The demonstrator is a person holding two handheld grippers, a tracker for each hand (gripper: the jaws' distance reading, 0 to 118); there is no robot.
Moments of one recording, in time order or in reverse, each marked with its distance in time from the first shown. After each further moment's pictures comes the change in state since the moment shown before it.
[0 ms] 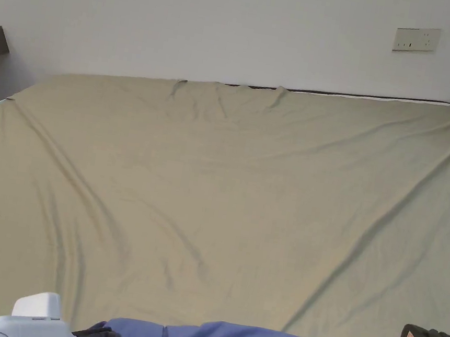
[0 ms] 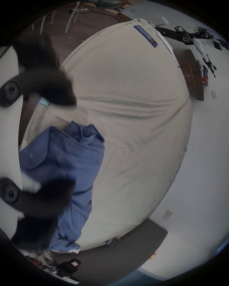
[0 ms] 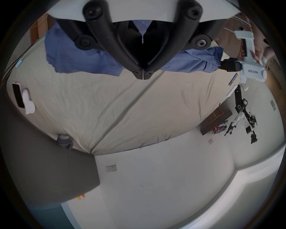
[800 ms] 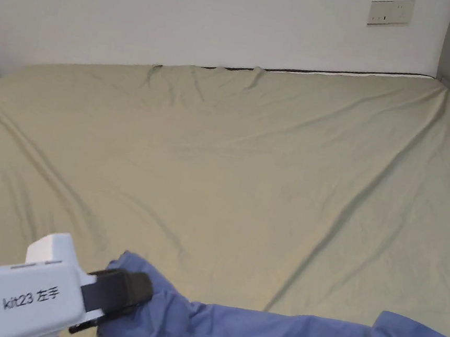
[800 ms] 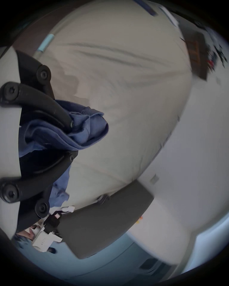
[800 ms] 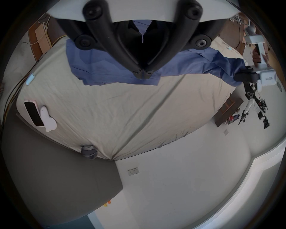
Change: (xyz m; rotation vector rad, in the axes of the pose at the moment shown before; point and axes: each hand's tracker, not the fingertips) left arm 0.063 0.028 0.041 0.132 -0.463 -0.046; right arm 0.048 -0.025 0.041 -0.001 -0.160 -0.114
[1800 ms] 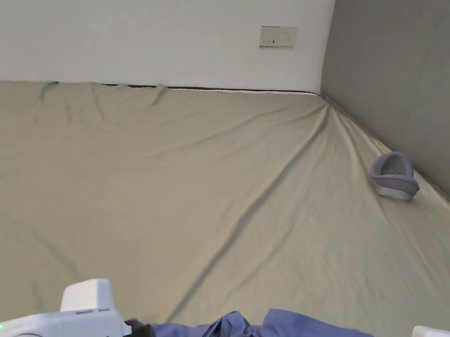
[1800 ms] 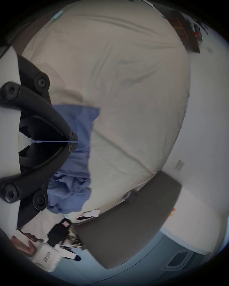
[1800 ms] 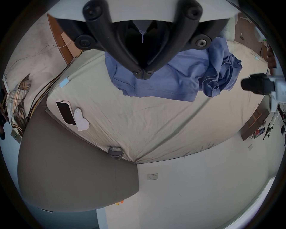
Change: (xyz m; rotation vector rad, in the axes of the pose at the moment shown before) left arm 0.090 -0.060 -0.091 -0.223 0.007 -0.133; right arm 0.003 -0.007 0.018 -0.069 -0.301 0.106
